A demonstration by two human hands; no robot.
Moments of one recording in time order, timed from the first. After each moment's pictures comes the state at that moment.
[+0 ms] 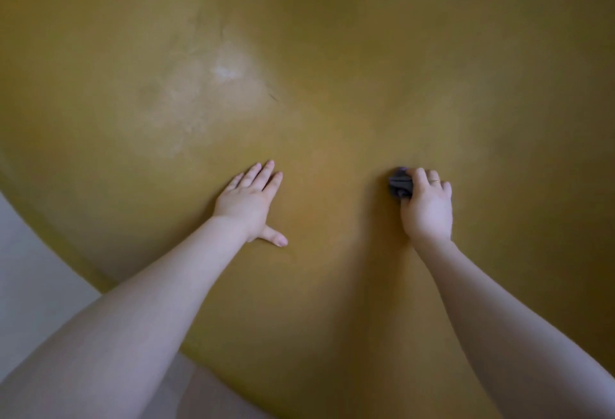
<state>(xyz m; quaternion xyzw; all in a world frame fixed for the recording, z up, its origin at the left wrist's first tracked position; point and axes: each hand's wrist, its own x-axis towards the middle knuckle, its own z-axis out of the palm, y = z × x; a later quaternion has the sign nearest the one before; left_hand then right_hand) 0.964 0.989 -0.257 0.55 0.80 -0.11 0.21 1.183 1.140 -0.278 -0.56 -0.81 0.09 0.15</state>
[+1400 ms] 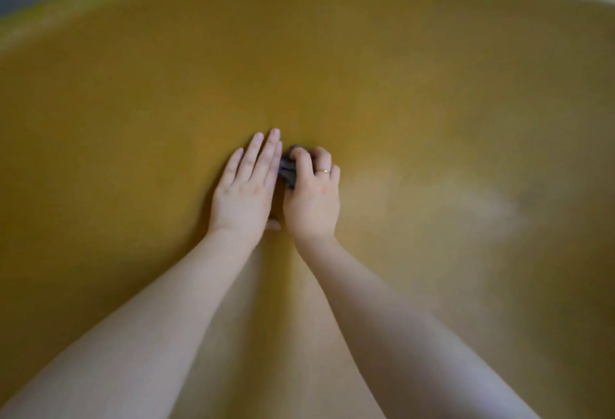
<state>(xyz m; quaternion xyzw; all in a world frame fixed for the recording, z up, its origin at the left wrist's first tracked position) 0.842 1.142 -0.208 0.67 0.72 -0.16 -0.13 0.925 1.180 -0.235 -0.54 -0.75 0.13 0.35</state>
